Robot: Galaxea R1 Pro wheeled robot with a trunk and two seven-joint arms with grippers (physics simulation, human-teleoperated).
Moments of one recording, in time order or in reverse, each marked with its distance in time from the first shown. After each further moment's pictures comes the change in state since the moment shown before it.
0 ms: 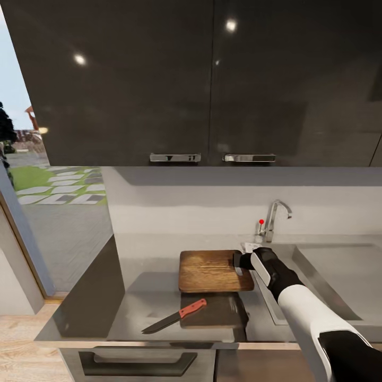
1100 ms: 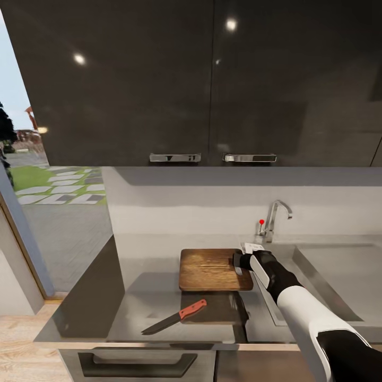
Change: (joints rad) left arm 0.000 0.000 0.000 0.000 0.001 0.000 0.000; right arm 0.000 0.005 0.000 0.040 0.003 -0.095 -0.005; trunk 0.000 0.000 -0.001
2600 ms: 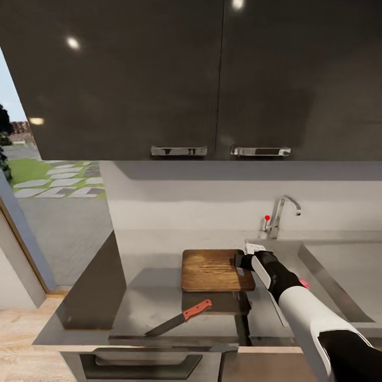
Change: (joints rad) left arm 0.000 0.000 0.000 0.000 0.000 0.000 0.000; right arm 0.000 -0.009 -0.003 0.006 0.003 0.000 0.000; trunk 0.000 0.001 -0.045
